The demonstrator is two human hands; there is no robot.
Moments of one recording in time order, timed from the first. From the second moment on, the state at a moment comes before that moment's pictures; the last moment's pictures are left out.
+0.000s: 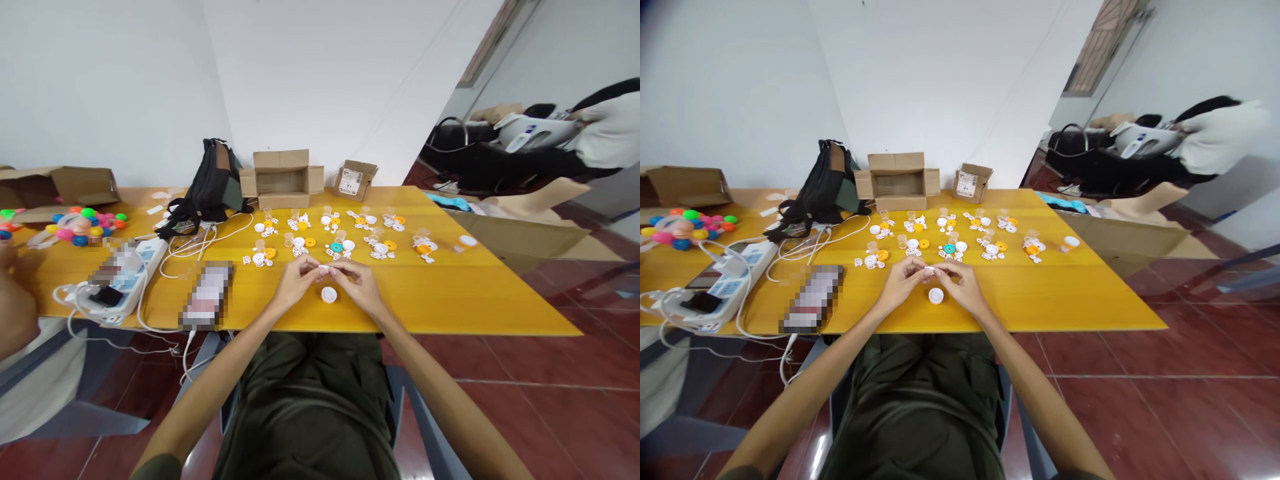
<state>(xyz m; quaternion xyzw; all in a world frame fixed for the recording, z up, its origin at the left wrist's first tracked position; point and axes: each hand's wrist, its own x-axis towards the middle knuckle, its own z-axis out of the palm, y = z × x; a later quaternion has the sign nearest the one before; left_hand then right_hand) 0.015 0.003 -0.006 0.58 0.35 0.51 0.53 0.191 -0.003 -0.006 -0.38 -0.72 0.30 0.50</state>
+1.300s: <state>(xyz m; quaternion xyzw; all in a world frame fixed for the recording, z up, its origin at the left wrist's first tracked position) 0.012 -0.003 -0.003 0.65 0.36 0.52 0.42 0.189 -0.001 -0.009 -0.37 -0.70 0.36 0.49</state>
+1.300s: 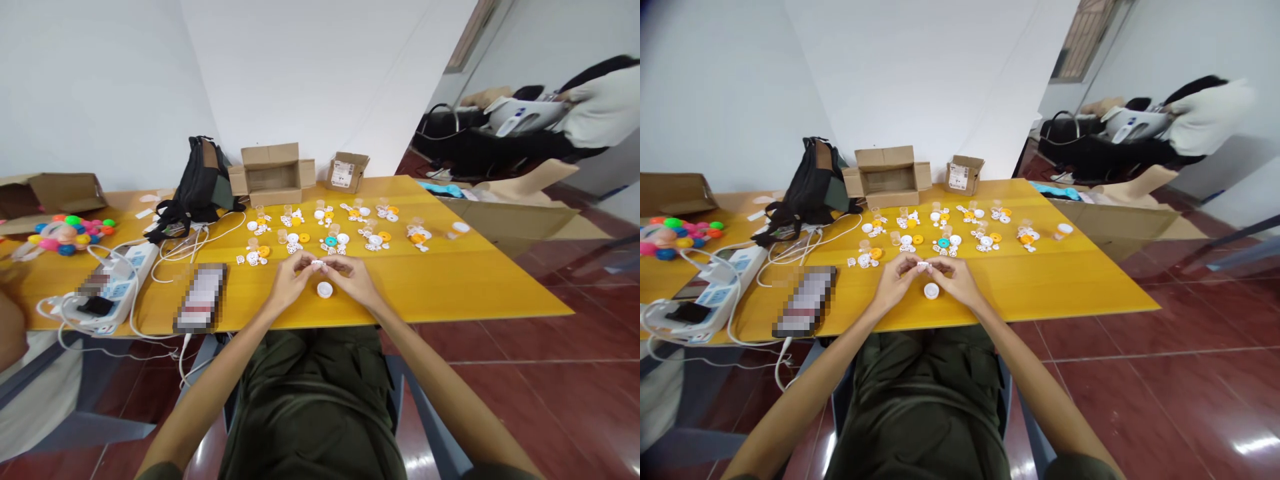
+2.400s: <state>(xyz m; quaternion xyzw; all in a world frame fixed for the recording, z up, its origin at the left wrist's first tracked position) 0.011 -0.004 -0.004 0.68 0.36 0.52 0.37 0.188 -0.006 -0.010 -0.37 -0.73 0.22 0.53</state>
